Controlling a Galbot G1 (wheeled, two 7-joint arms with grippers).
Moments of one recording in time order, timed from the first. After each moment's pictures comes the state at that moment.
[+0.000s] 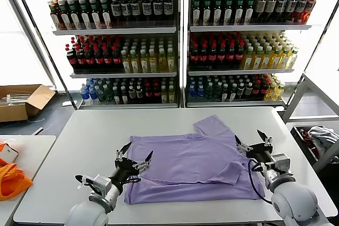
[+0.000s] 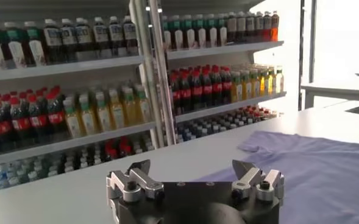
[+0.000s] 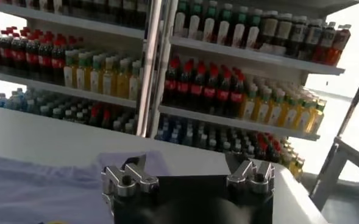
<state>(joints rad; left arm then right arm) 1.30 -1.18 -0.33 -2.02 -0.22 0.35 0.08 -1.14 0.97 0.43 1.95 0.40 -0.50 0.09</state>
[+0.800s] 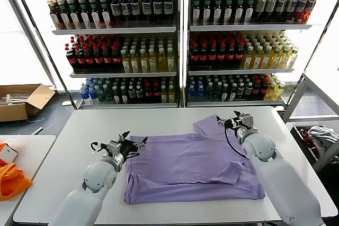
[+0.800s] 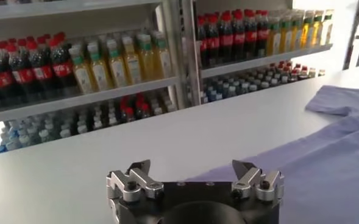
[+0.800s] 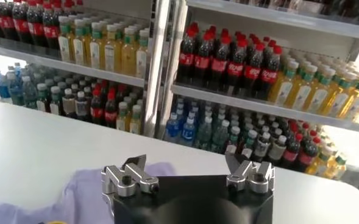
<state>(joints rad) 0.89 -1.15 -0.21 -1.57 -0.33 0.46 0.02 -0.59 1.09 0.10 1.40 0.45 -0.53 0.07</state>
